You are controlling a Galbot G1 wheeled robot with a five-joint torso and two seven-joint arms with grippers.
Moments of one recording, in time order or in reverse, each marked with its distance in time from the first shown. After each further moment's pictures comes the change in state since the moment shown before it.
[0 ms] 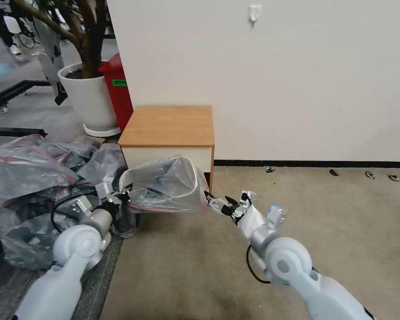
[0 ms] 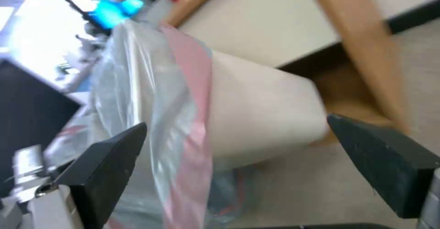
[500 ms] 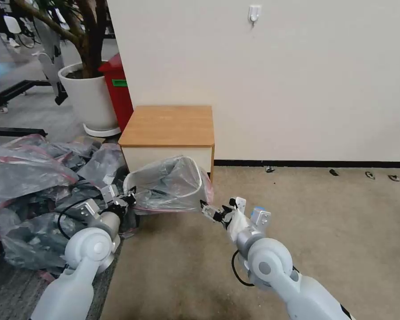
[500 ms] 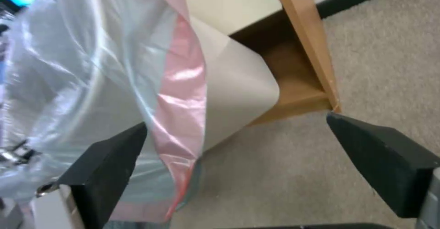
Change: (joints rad) left arm -0.020 -0.127 0.050 -0.022 0.048 -0.006 -0.182; right arm 0.014 0.126 -0.074 0.021 -0.132 -0.093 0.347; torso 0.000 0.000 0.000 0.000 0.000
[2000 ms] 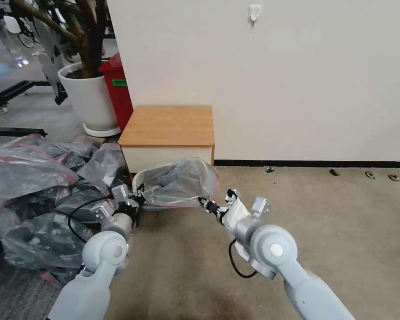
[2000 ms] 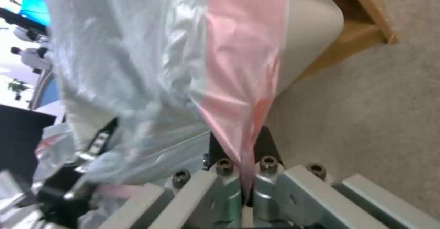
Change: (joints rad) left arm -0.003 -0.054 0.061 -0.025 0.069 -0.067 -0.010; right arm 0.025 0.102 0.077 -0.004 0.316 -0.089 0.089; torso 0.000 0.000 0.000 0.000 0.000
